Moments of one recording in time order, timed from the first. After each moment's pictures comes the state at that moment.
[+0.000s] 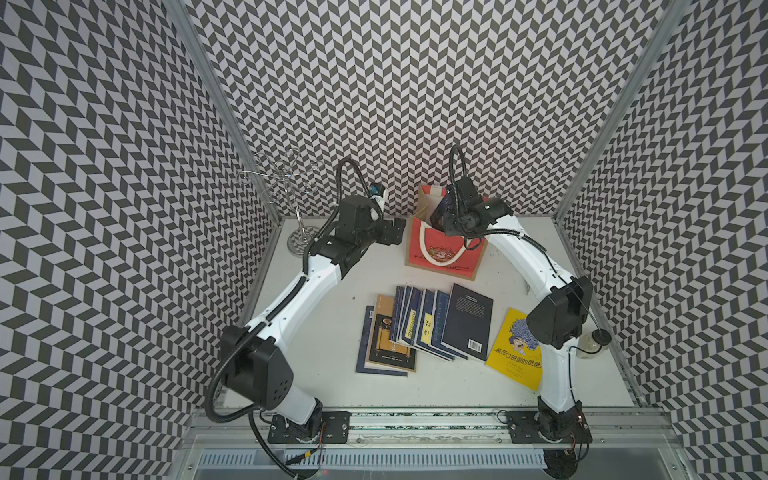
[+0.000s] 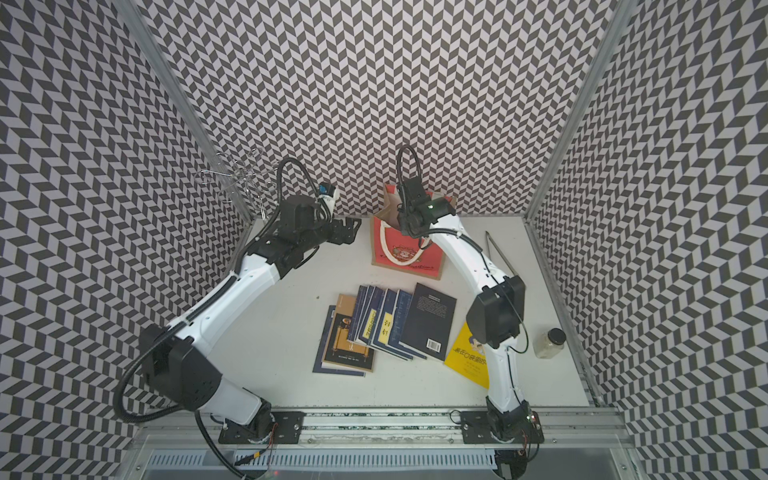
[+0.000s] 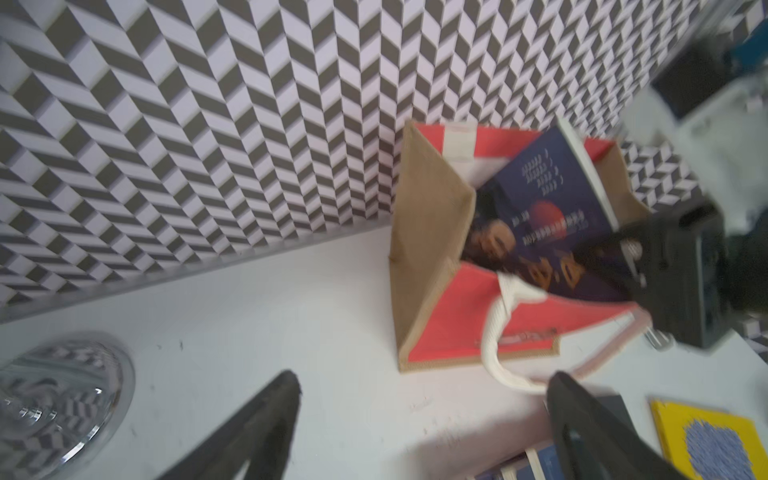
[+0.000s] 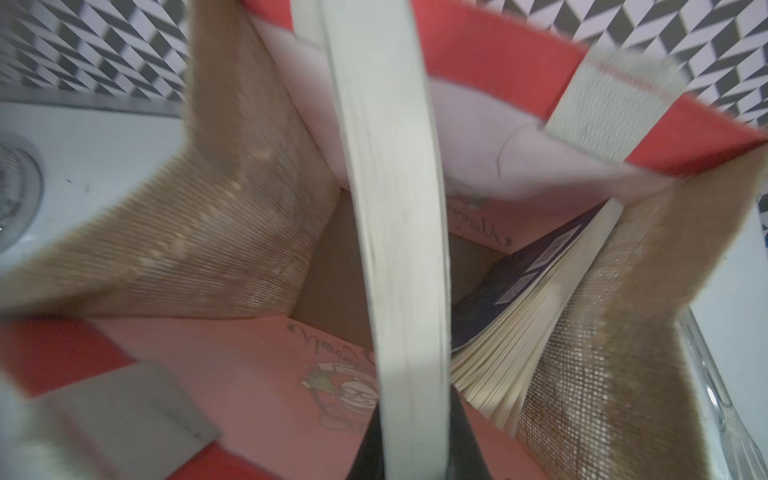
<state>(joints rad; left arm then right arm) -0.43 1.62 1.55 -0.32 0.07 -0.13 0.47 2.06 2.12 -0.98 0.28 0.30</state>
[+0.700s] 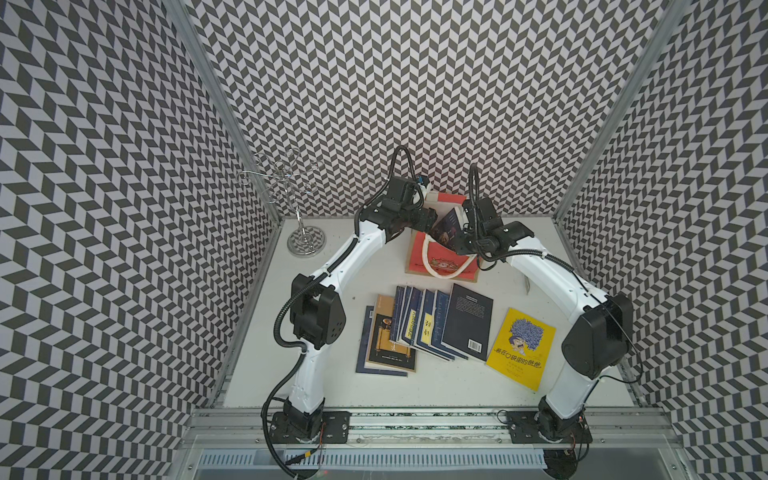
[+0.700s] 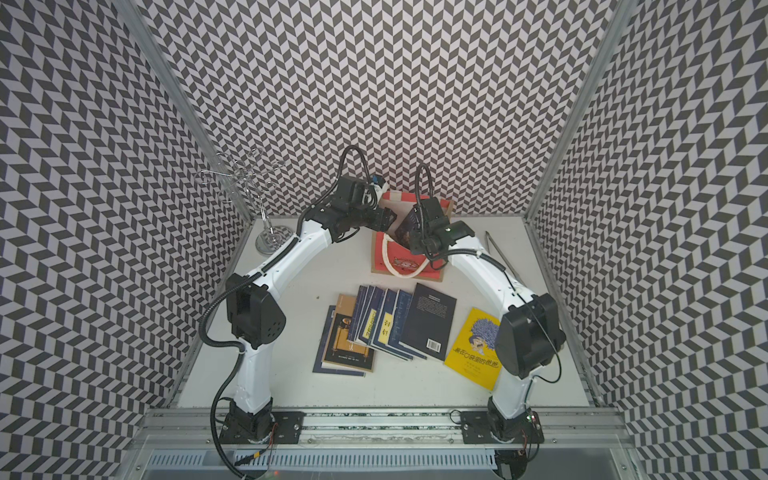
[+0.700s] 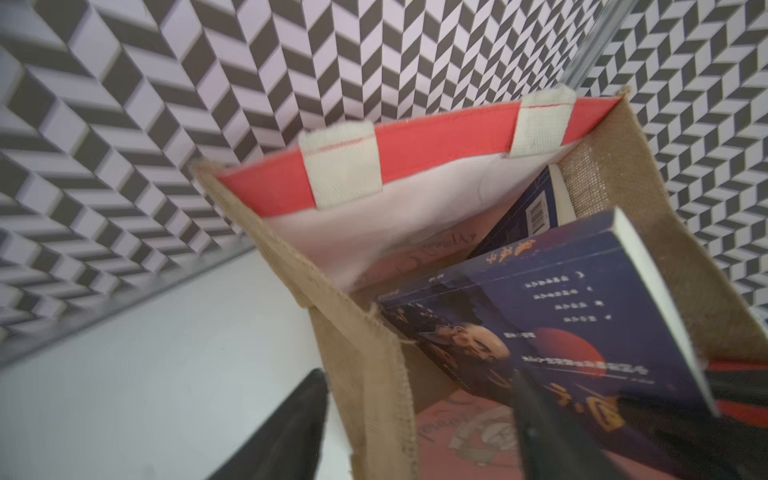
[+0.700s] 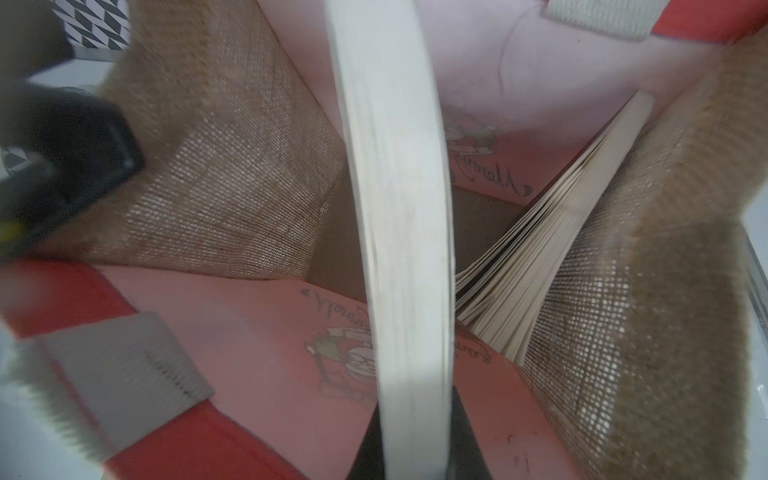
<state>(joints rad) -0.51 2.10 2.12 -0.61 0.13 -0.06 0.45 1.77 1.65 -0.74 0.13 0.27</state>
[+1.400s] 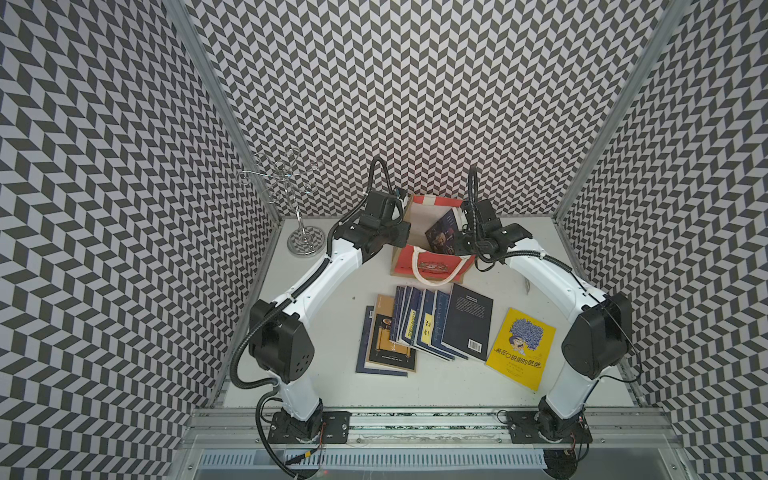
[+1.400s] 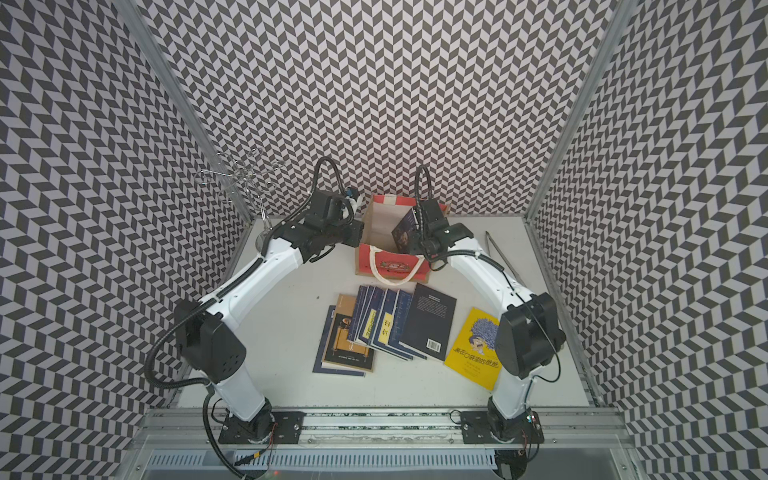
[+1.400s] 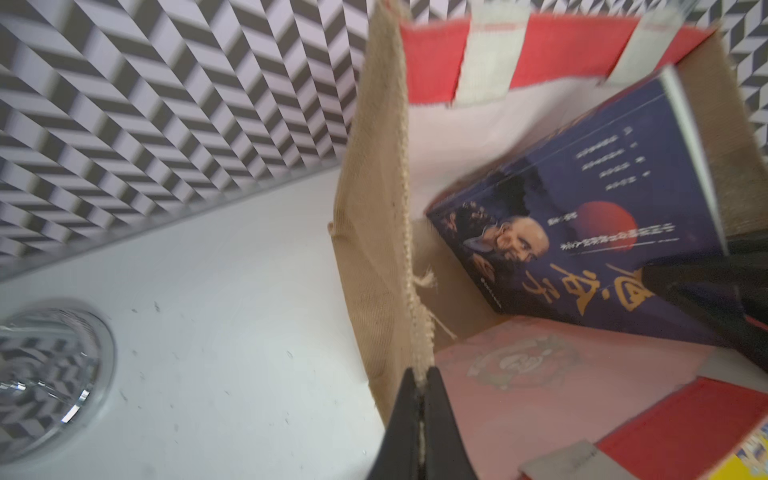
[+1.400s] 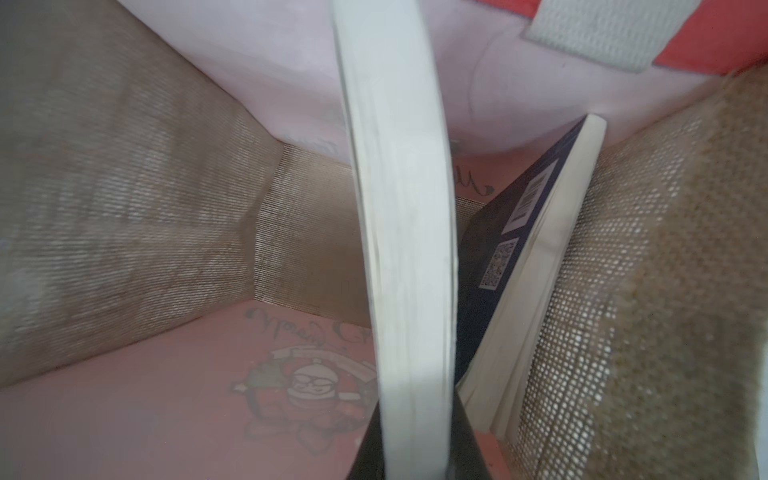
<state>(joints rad) -0.53 1.69 1.64 -0.55 -0.04 -0.08 0.45 1.77 1.64 -0.71 0.10 0.27</state>
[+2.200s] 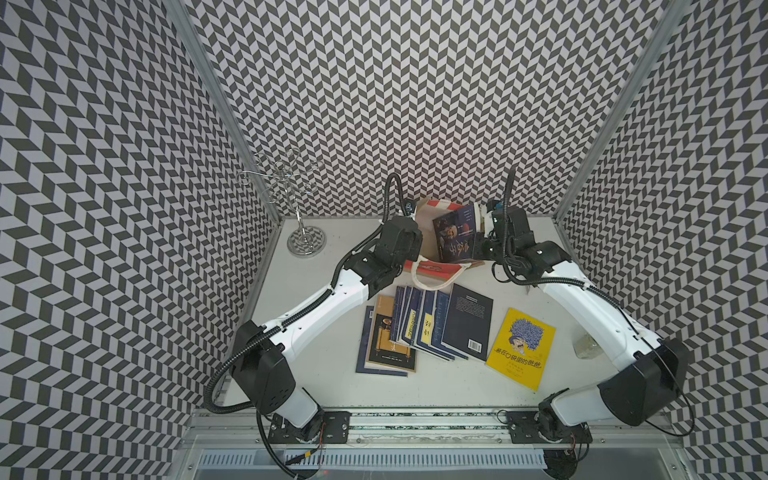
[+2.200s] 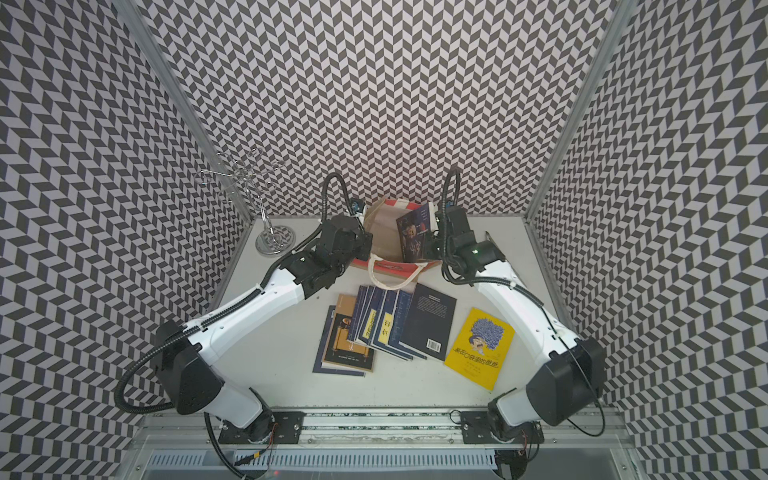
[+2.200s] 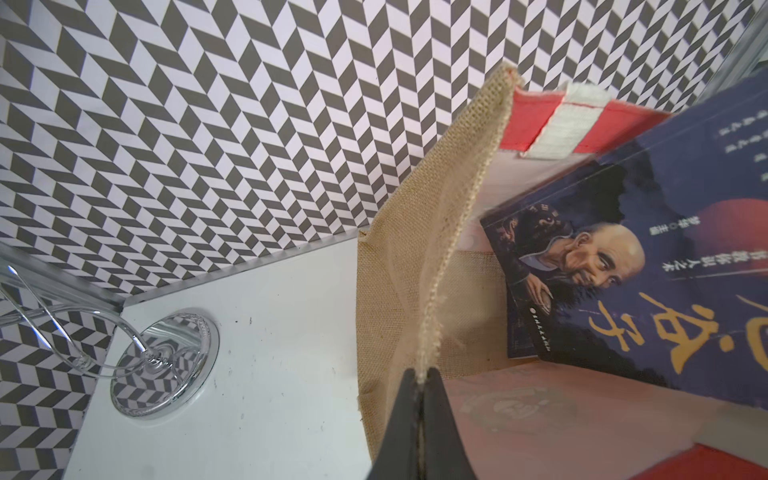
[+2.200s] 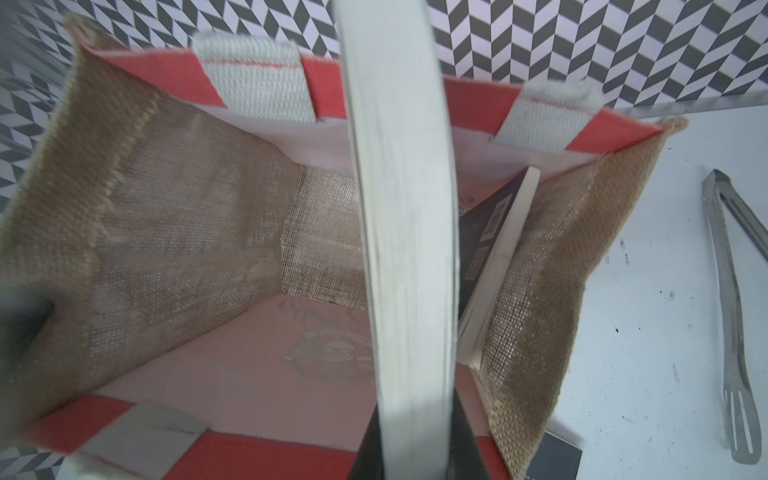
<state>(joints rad) -0.73 1.56 1.43 -0.29 -0.48 -0.10 0.42 1.45 1.41 -0.59 0.05 0.41</state>
